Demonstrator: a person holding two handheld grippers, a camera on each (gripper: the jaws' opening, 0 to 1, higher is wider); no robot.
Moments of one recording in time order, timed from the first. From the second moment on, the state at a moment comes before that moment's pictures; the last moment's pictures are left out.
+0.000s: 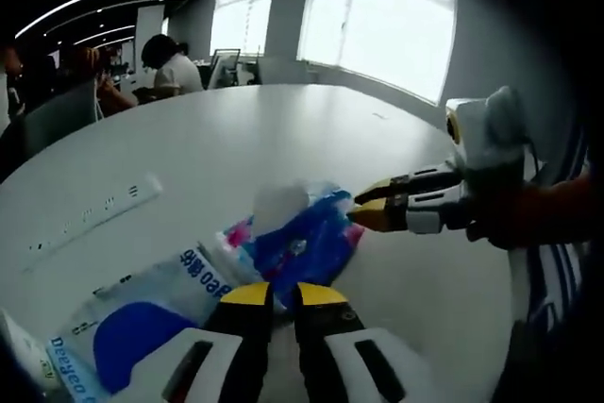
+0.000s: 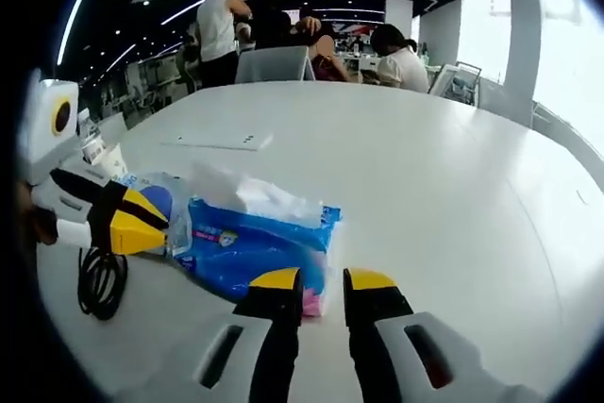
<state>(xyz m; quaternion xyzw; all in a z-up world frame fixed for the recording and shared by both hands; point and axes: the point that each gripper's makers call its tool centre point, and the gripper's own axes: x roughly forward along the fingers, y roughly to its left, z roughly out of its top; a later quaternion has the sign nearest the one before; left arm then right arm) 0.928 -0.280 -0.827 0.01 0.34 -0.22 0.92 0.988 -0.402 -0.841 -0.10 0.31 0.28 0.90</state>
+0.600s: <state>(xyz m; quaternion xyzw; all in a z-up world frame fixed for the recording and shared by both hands) 0.877 -0.259 -0.799 0.00 0.32 -0.22 0.92 0.924 -0.398 -0.826 -0.08 0.33 0.28 0.90</state>
